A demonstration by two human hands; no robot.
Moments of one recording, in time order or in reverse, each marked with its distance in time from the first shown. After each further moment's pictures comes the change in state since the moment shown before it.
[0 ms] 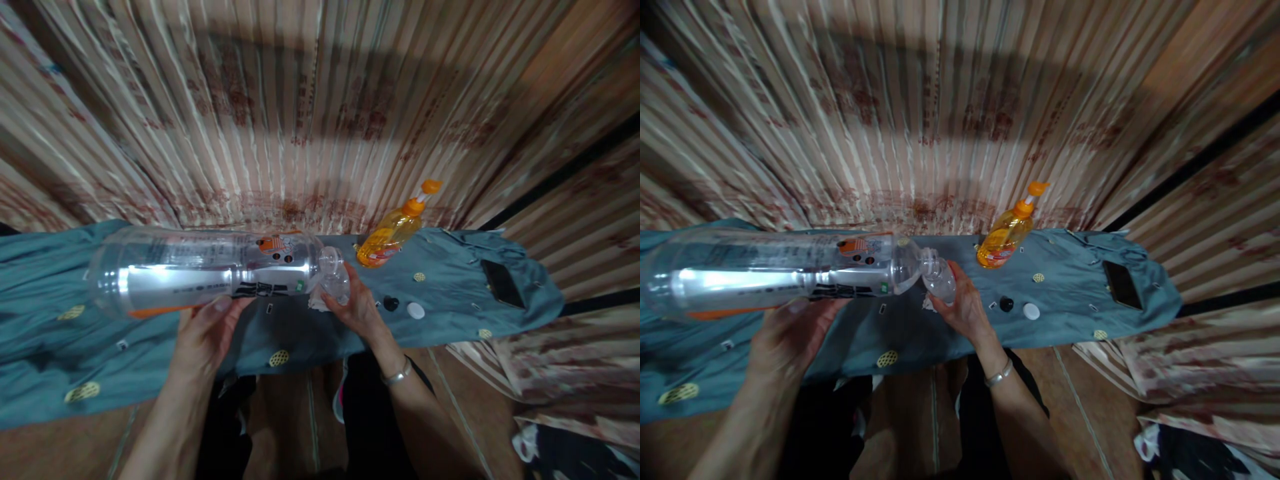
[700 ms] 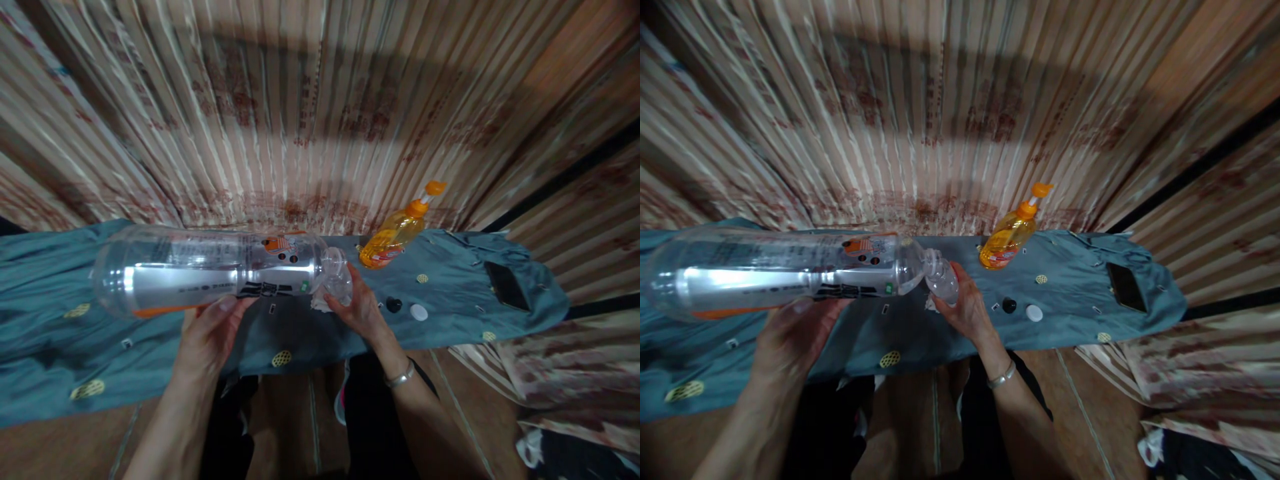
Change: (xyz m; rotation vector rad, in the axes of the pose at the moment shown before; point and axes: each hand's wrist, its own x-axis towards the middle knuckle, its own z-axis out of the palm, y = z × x) left_hand 0.001 0.000 -0.004 0.030 -0.028 0.011; right_hand -0.001 0.002 0.004 0.002 0.027 -0.018
